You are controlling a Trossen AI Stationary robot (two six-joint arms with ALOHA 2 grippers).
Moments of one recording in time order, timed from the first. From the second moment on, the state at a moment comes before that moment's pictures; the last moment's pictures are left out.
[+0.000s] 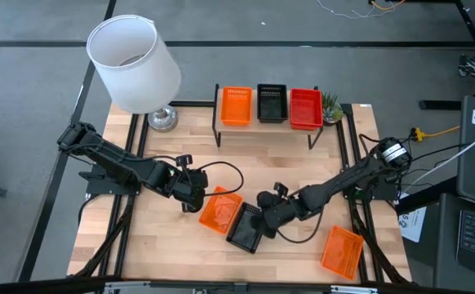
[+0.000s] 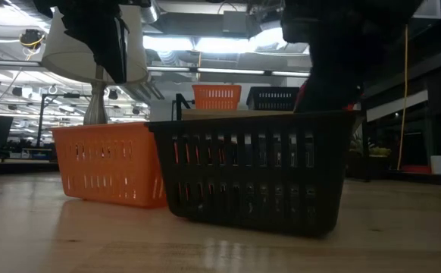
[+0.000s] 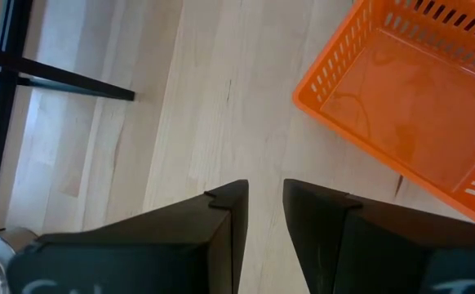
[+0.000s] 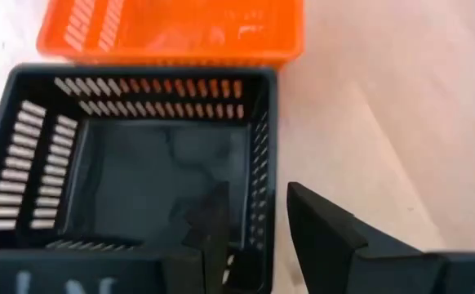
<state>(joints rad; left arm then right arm) -0.37 1.43 1.12 -0.90 -0.50 -0.44 0.45 1.72 1.06 -0.37 0.35 0.75</state>
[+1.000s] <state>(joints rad) -0.37 1.43 1.12 -0.87 -0.52 -0.45 0.42 1.74 1.16 -0.59 0.29 0.61</state>
